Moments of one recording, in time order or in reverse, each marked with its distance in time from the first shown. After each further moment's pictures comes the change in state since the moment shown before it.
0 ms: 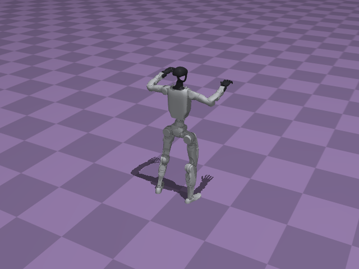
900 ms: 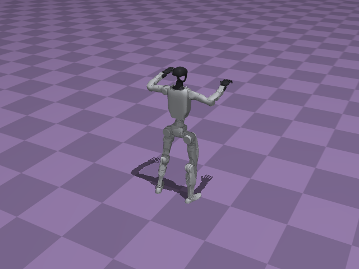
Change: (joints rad) left arm -0.033 -0.001 -0.033 0.005 0.000 -0.002 -0.001; right arm 0.007 -0.009 -0.012 -0.003 0.005 -0.001 0.000; waist 0.006 -0.003 0.000; left_leg -0.003 0.001 0.002 -0.001 0.005 0.001; right_leg -0.006 0.002 0.004 0.000 0.005 0.002
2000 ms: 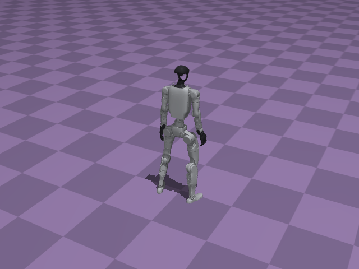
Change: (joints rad) left arm 0.004 -1.373 -0.289 1.490 -0.614 0.222 0.191; right arm -0.468 1.327 0.890 1.297 0.370 0.152 -0.292; waist 0.074 -0.016 0.184; left_leg 0.025 -0.013 0.010 0.007 -0.019 0.053; right_leg 0.004 -0.010 0.034 0.016 0.005 -0.060
